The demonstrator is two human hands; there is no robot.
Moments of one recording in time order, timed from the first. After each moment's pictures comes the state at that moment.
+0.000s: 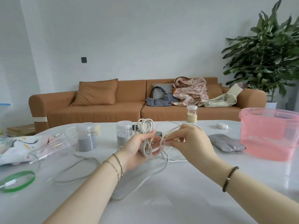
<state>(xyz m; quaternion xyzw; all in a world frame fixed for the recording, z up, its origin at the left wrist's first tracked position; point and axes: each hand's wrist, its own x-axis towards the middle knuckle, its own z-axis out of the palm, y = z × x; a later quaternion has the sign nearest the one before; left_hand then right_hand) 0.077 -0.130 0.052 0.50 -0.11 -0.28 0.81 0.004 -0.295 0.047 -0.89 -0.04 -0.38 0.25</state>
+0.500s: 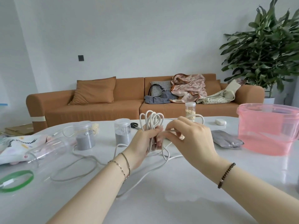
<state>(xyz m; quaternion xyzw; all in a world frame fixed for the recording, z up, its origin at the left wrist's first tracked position) 0.065 -0.144 0.051 0.62 -0.26 -0.13 0.73 -0.001 -0.292 0.045 -0.81 -0.12 -0.56 0.10</state>
